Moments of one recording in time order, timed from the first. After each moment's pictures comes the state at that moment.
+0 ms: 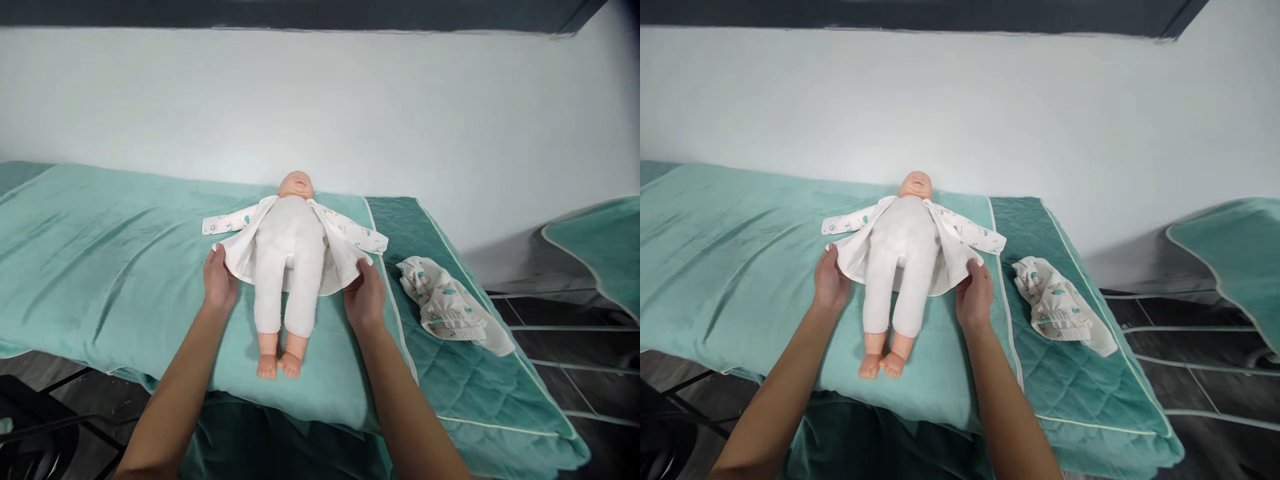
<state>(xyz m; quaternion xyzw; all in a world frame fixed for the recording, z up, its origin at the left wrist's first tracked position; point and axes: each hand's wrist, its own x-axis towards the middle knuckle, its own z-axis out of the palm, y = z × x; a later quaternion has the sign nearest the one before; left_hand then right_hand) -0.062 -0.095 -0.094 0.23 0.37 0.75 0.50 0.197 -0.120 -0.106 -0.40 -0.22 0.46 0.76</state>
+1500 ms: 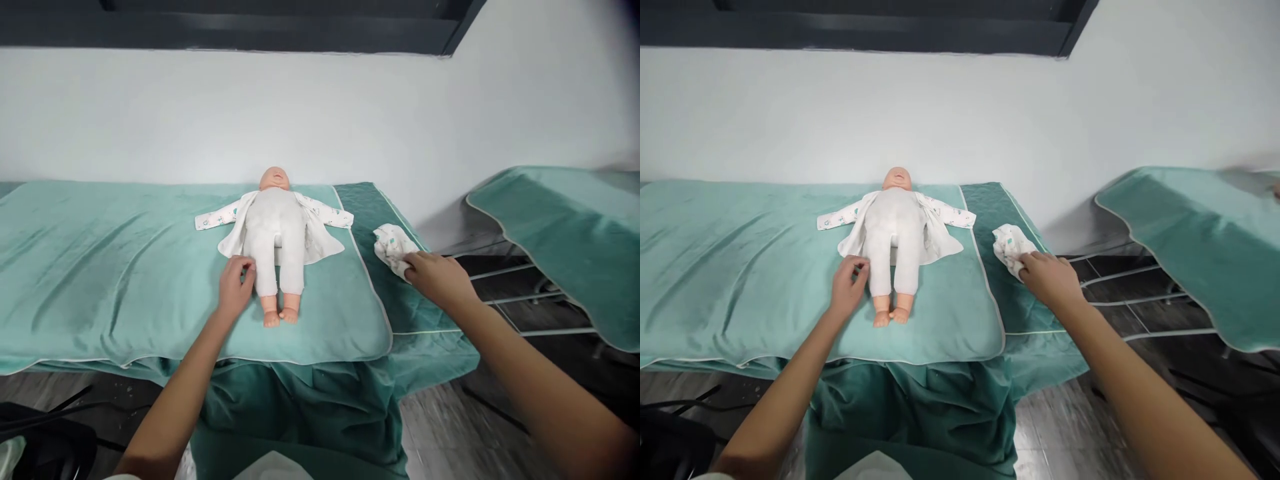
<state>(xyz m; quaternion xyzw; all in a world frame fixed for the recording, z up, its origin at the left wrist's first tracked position) -0.074 -0.165 -0.103 0.72 0.46 0.48 0.18 0.372 -0.230 -0.062 -0.74 -0.66 -0.09 0.03</state>
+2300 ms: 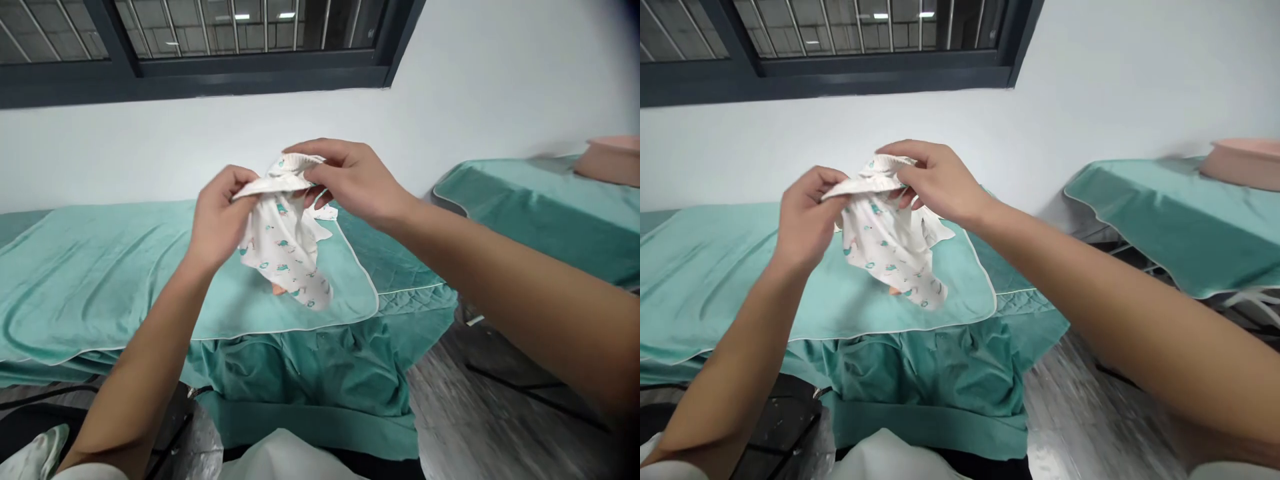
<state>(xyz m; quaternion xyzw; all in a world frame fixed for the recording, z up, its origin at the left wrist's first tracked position) -0.076 -0.235 0.125 0.71 0.26 0.58 0.31 0.134 -0.256 0.154 -0.35 -0.67 0.36 0.55</state>
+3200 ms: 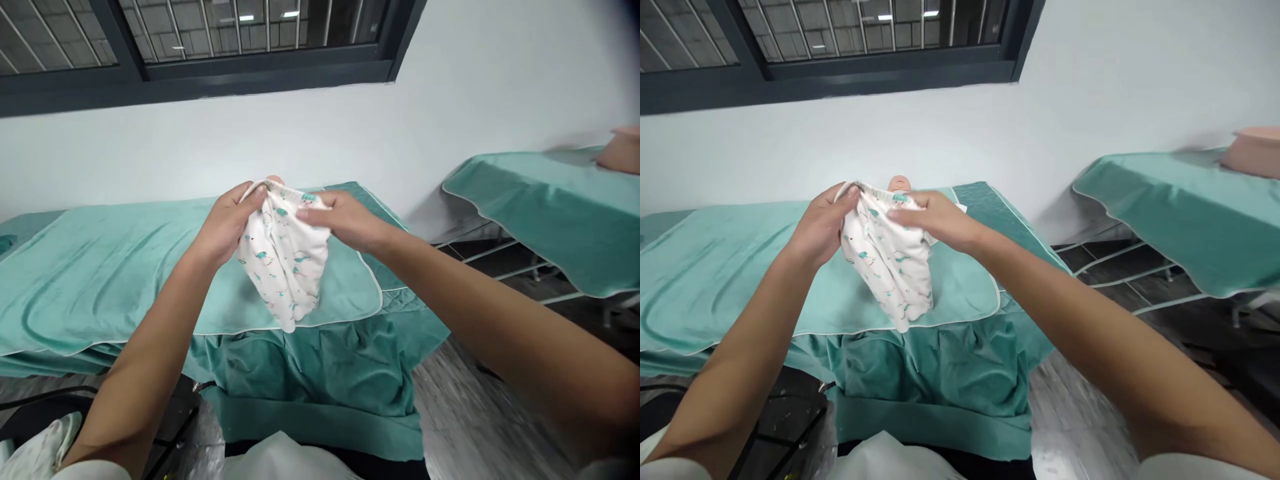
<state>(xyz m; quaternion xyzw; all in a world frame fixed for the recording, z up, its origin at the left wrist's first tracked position) -0.074 -0.247 0.116 0.66 0.30 0.47 0.50 0.143 -0.271 0.105 -0.37 -0.69 0.45 0.44</state>
